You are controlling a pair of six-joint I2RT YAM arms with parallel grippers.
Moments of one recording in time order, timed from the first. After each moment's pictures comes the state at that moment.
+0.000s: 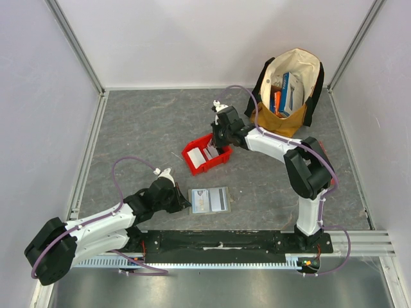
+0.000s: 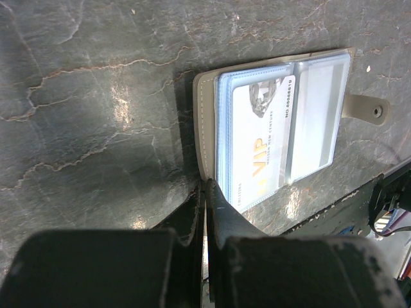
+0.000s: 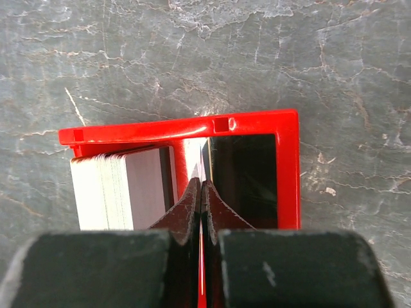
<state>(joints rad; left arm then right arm) -0.78 0.92 0.23 -0.10 0.03 -0.96 0.62 1.93 1.36 -0.19 -0.09 0.38</state>
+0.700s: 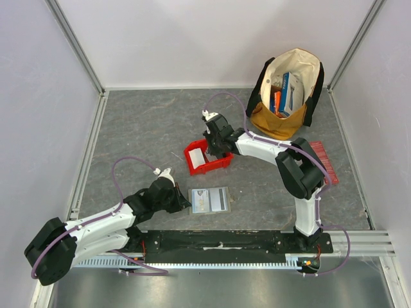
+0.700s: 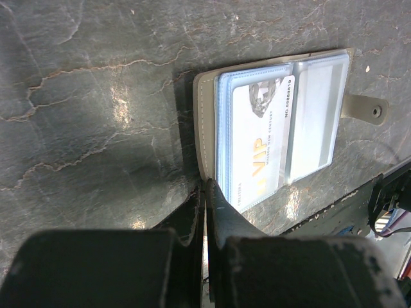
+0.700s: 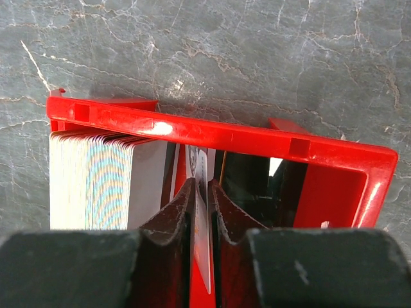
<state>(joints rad) -0.78 0.92 0.23 -0.10 0.03 -0.96 0.72 1.98 1.39 -0.27 0.06 0.29</state>
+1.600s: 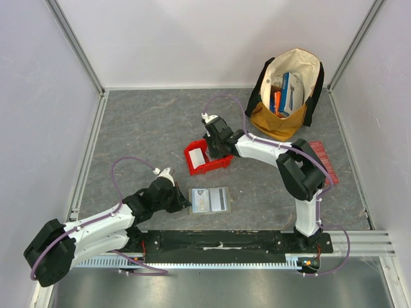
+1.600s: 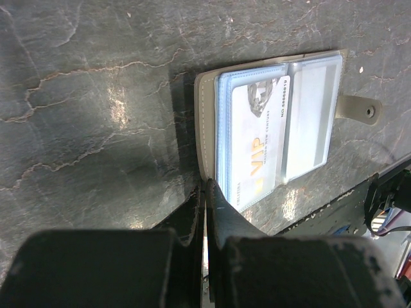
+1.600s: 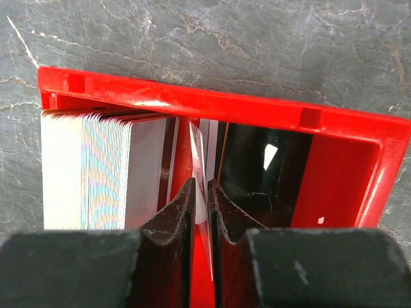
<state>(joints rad) -0.78 0.90 0.23 -0.11 0.03 -0.96 0.73 1.96 1.37 -0.30 0.08 0.29</state>
